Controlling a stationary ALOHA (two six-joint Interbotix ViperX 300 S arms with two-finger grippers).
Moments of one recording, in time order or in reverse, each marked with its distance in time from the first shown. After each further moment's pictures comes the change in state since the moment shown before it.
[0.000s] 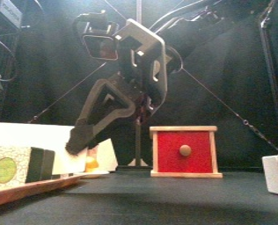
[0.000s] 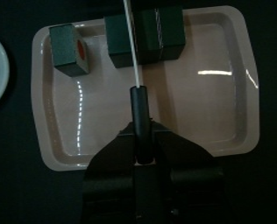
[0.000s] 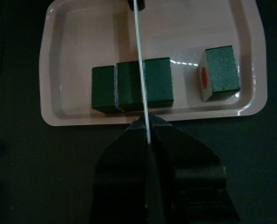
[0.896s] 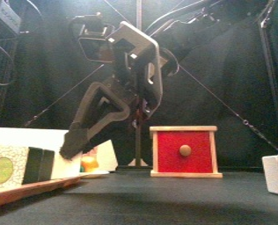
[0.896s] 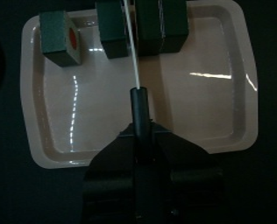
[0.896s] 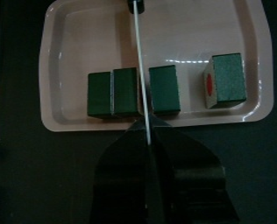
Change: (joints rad) left arm 0.006 0.005 0.009 -0.020 -0.037 -0.002; right arm -0.002 0.017 -0.021 0.011 -0.006 -0.008
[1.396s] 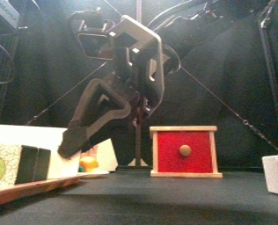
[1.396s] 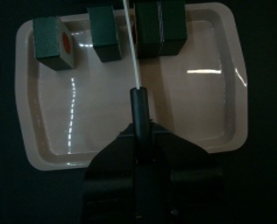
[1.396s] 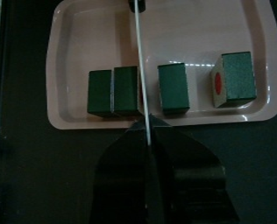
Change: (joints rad) left arm -0.014 -0.002 -0.011 -0.005 0.000 0.002; right arm 0.012 0.000 -0.003 0.000 0.003 0.002
